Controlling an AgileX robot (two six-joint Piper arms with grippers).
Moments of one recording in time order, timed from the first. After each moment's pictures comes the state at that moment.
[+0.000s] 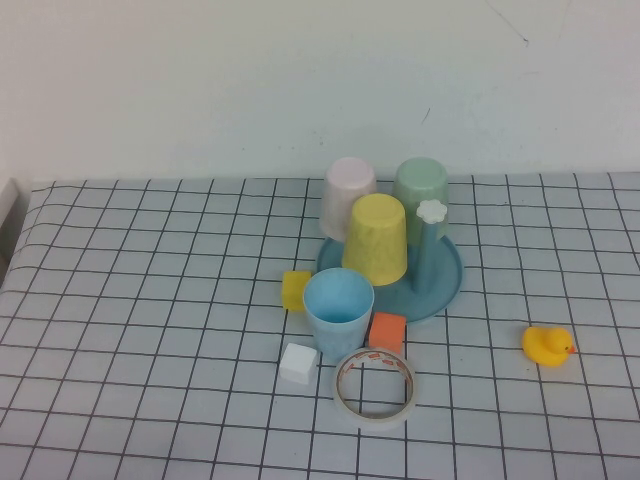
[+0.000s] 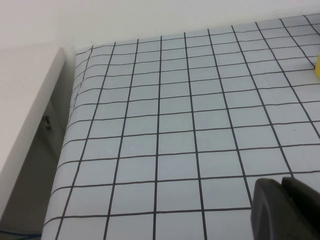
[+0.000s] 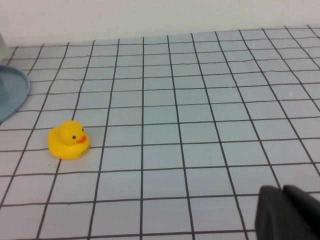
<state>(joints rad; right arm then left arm) -0.11 -0.01 0.02 -0.06 0.40 0.10 -0.05 -0.01 0.02 -0.03 0.34 0.05</state>
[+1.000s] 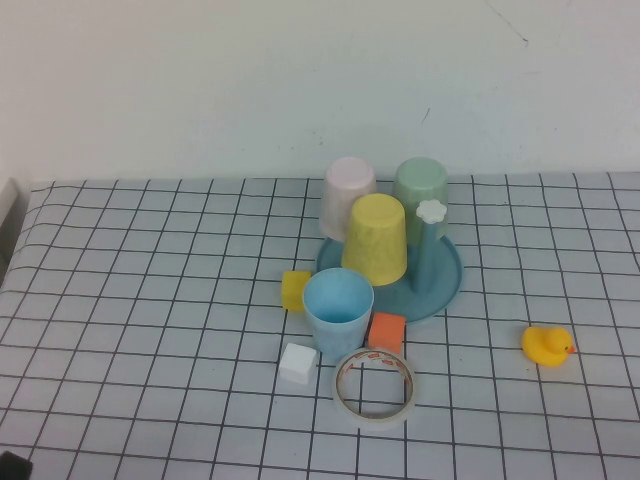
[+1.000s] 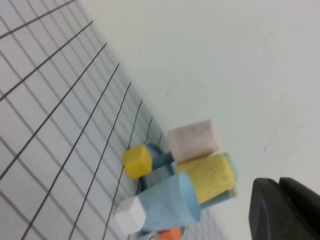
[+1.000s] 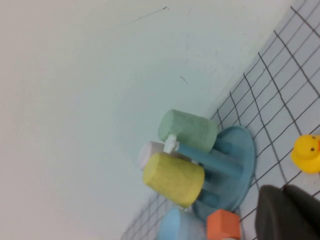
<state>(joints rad) -0.11 -0.01 0.03 1.01 0.34 0.11 -0.05 -0.01 0.02 -0.86 0.23 -0.32</state>
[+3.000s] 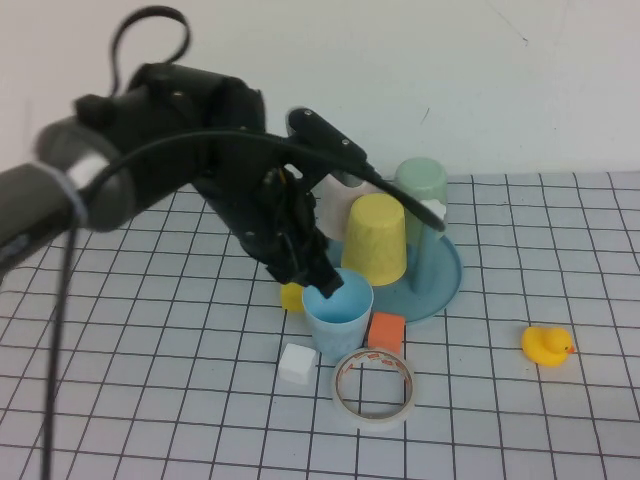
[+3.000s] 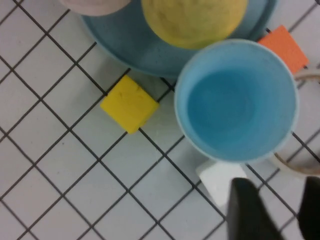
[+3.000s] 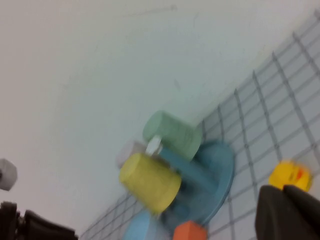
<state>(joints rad) -0.11 -0.01 0.03 1.02 0.31 -0.13 -0.52 1.81 -1.58 -0.09 0.97 0.34</state>
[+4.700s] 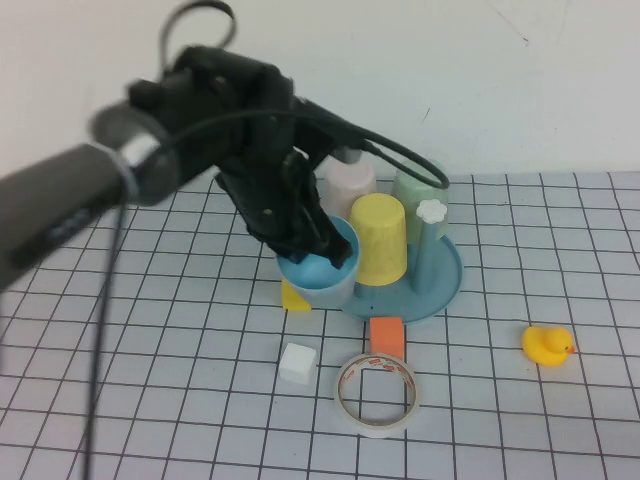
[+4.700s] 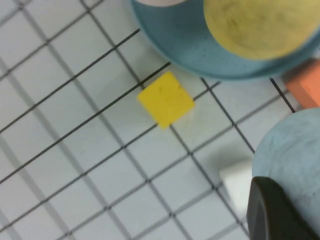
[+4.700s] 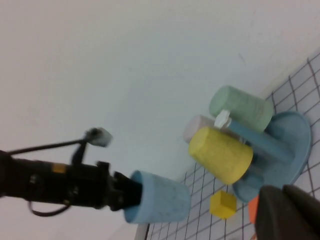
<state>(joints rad) -0.11 -0.01 0.03 1.39 0.43 -0.35 -0.52 1.95 -1.76 0.00 1.06 0.13</state>
